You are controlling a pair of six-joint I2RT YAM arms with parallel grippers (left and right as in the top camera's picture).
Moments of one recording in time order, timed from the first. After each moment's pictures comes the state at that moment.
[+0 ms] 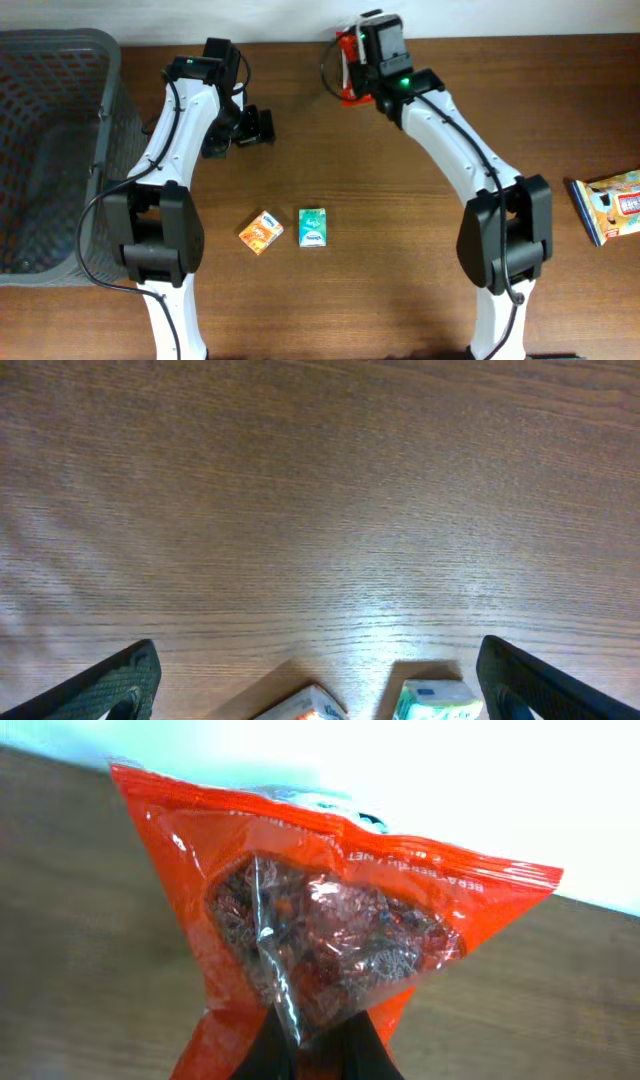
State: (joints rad) left arm -0.14 2.19 1.97 -1.26 0.14 -0.31; right arm 0.33 2.13 1.85 -0.41 0.18 -0.02
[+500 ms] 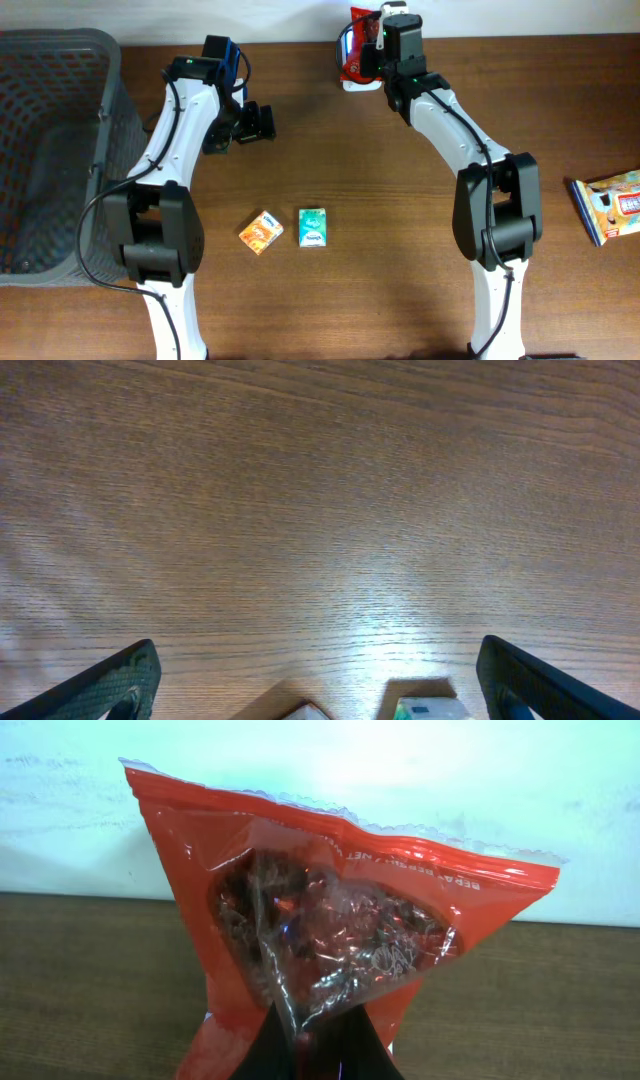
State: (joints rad) left arm -0.14 2.19 1.97 -1.22 0.14 -0.31; right arm 0.25 2.27 1.85 -0.09 0.06 0.15
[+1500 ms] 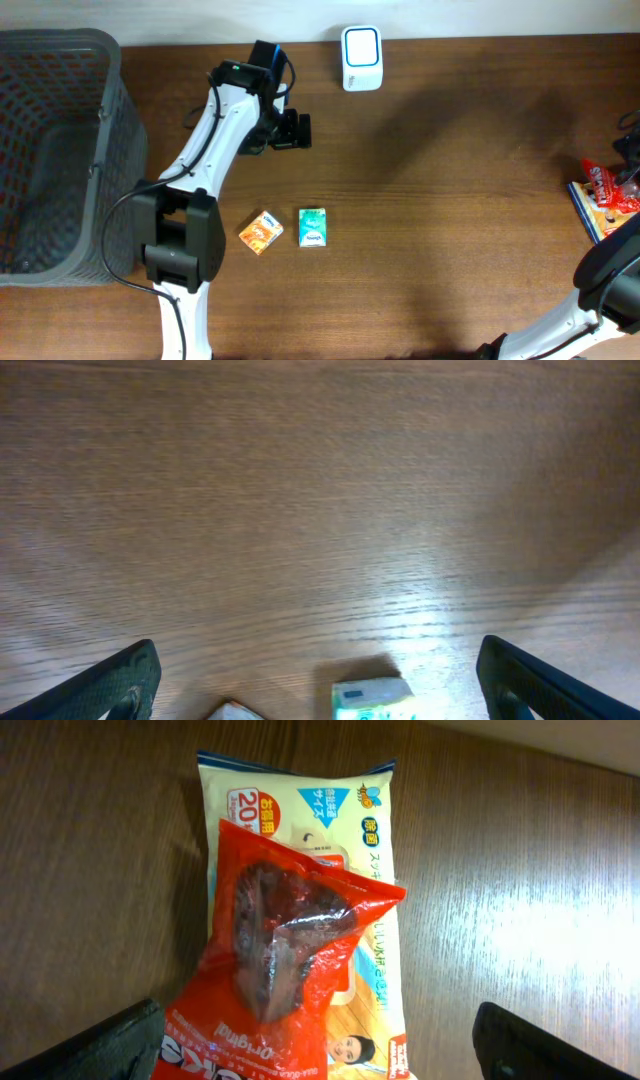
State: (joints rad) left arm -0.30 2.19 1.97 -1.20 0.14 -0.31; right arm -0.61 1.97 1.66 -0.88 0.49 0.66
